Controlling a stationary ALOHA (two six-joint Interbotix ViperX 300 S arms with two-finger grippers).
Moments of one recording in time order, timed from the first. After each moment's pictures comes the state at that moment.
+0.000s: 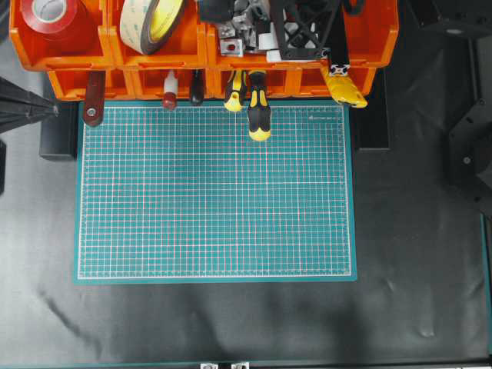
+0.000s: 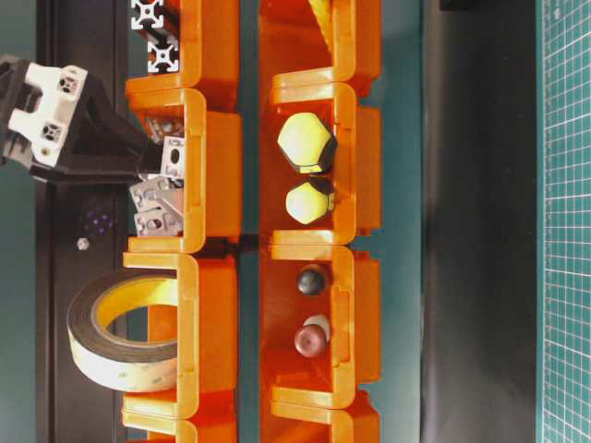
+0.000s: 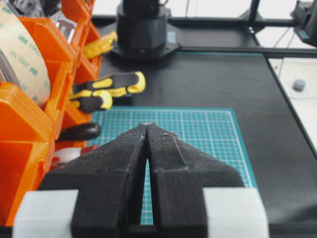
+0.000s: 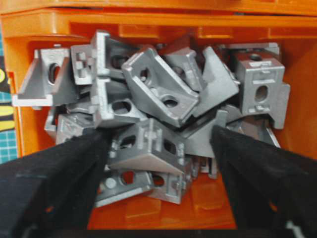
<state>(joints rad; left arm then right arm) -0.01 -1.00 1.00 0.04 0.12 -0.06 -0.18 0.02 -0.10 -0.31 1.29 -0.23</state>
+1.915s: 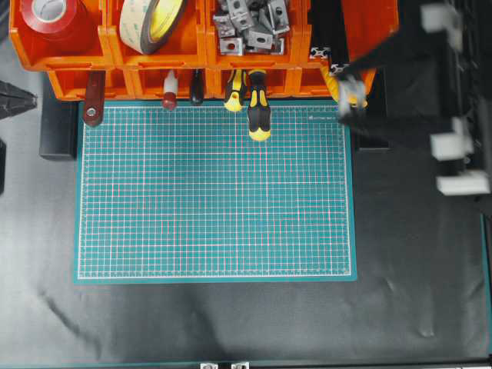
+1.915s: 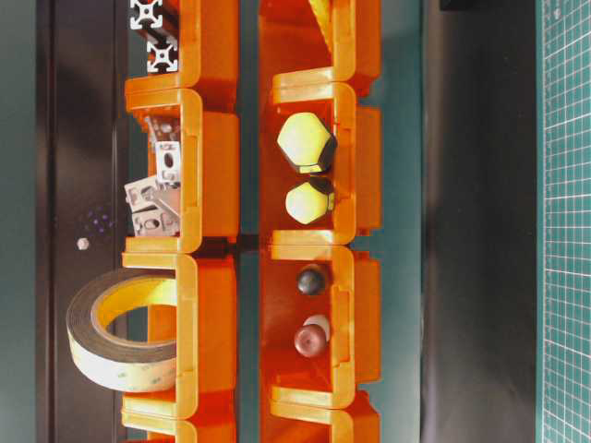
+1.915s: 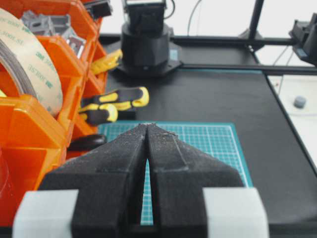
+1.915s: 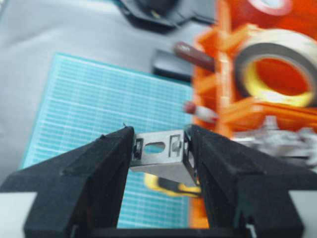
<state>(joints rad) 0.00 -1.08 1.00 0.04 0.15 -0.06 0.26 -0.55 0.27 -0.33 0.84 0.08</state>
